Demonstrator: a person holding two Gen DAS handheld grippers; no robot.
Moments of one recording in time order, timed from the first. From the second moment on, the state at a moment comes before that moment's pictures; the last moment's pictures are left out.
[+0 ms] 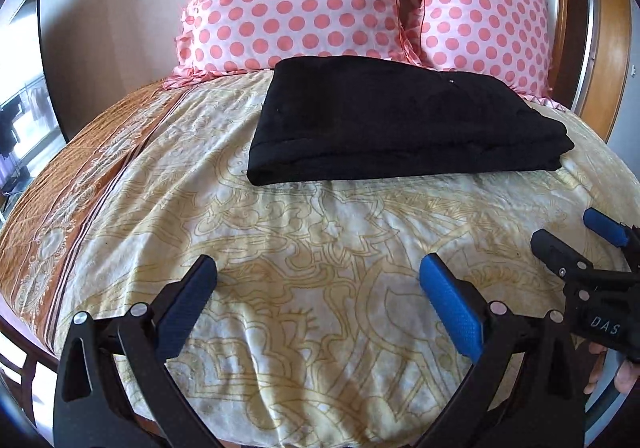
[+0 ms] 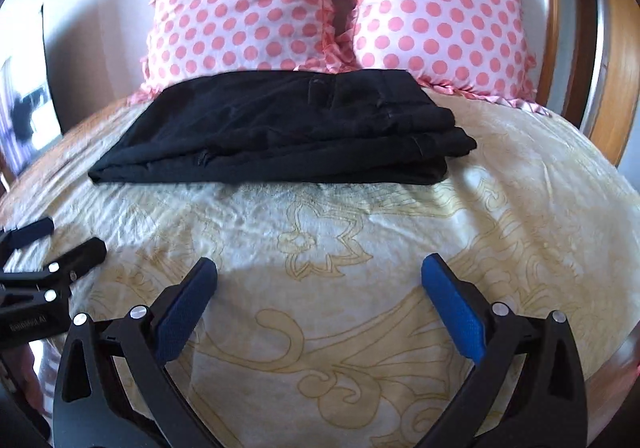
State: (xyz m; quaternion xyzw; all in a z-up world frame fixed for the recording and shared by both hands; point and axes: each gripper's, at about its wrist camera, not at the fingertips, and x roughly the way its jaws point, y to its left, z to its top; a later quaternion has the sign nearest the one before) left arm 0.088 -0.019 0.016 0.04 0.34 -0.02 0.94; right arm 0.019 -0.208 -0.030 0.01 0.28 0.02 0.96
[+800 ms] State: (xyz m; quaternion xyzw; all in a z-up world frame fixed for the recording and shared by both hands) left arm 0.093 -0.020 0.015 0.03 0.34 -0.01 0.94; right arm 0.027 -0.204 -0.030 0.01 0.27 0.01 0.96
